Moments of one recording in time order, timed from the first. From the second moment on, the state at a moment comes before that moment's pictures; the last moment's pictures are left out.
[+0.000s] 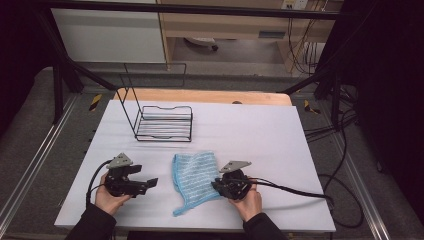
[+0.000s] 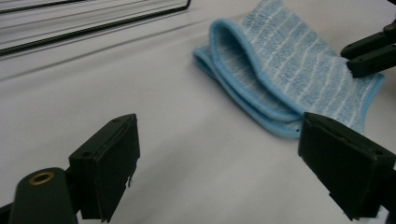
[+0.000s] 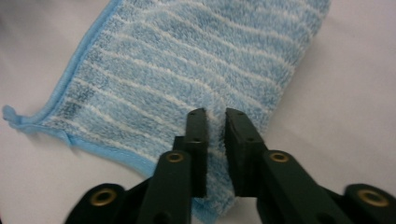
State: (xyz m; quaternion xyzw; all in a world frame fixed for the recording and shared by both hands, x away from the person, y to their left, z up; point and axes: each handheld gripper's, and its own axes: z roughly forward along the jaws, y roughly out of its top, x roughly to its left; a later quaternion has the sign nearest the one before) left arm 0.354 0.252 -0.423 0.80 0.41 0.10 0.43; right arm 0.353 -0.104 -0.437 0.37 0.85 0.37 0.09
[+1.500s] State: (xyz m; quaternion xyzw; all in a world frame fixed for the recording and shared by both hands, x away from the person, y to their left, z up) left arm 0.326 0.141 -0.448 0.80 0.46 0.07 0.38; right arm 0.350 -0.133 -0.456 0.39 0.82 0.41 0.05
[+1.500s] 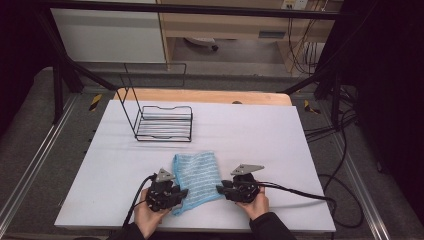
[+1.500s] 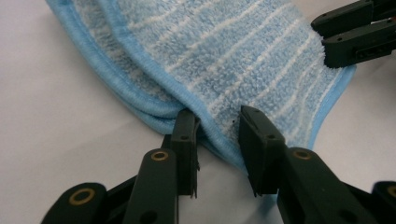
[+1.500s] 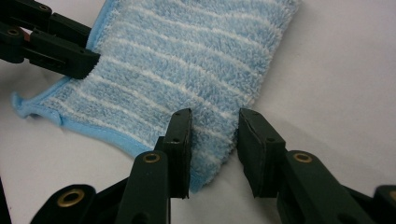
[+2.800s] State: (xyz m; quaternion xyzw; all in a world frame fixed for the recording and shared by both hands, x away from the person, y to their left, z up) left arm 0.324 0.173 -0.436 0.84 0.41 0.07 0.35; right arm 0.322 -0.109 -0.453 0.40 0.82 0.41 0.03
